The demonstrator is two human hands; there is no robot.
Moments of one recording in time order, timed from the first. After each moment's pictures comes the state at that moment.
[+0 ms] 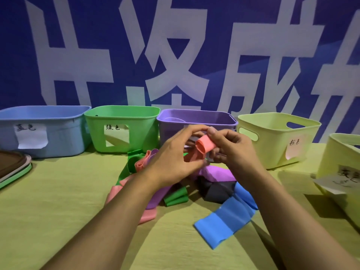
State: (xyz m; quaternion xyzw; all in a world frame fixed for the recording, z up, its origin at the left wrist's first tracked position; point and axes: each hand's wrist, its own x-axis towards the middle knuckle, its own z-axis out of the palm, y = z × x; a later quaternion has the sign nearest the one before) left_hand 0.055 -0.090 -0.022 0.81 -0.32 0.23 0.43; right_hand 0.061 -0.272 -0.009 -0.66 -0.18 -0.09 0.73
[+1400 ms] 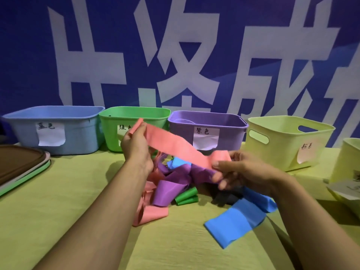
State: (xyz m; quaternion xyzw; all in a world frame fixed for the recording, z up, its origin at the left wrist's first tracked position) left_hand 0.083 -0.035 -0.010 0.39 0.15 0.29 0.86; right_hand 0.058 -0.293 -0.014 -0.73 -0.18 0.20 0.63
